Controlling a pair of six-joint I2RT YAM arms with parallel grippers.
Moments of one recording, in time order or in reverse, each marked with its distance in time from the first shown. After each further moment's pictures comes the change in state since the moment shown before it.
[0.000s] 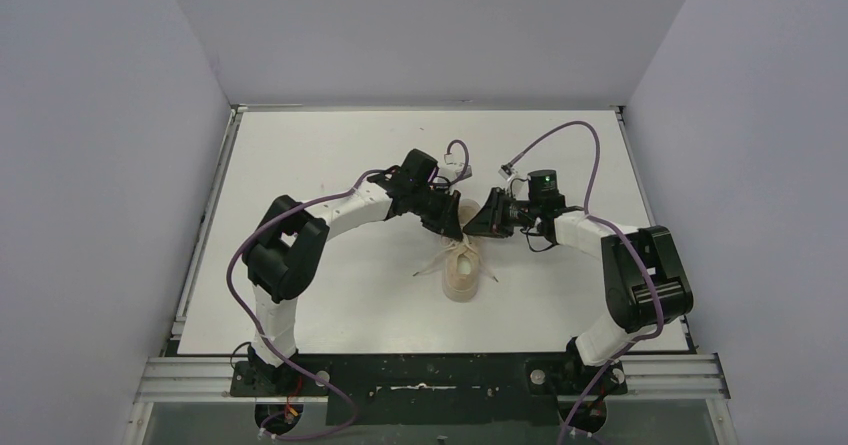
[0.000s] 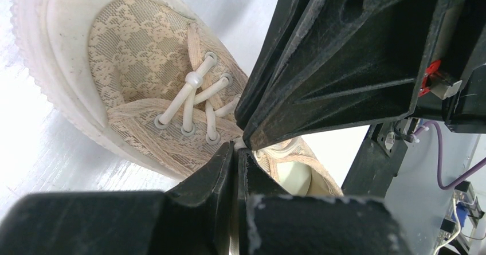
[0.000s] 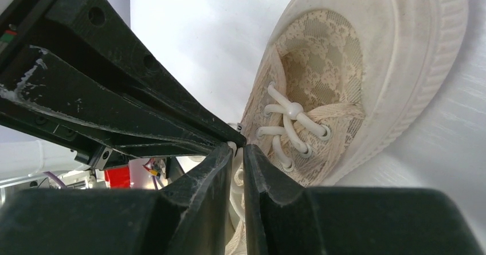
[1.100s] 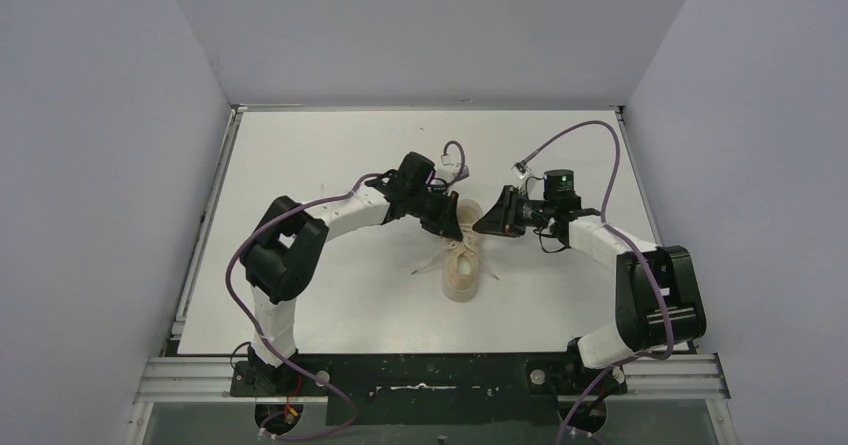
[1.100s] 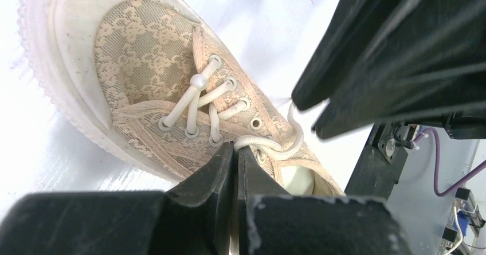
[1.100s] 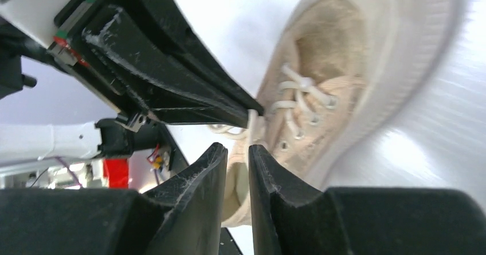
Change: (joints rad) left arm 0.006 -0.011 -0.052 0.085 0.000 -0.030; right arm -0.036 -0.094 -0.030 -0.047 -0.082 -0.039
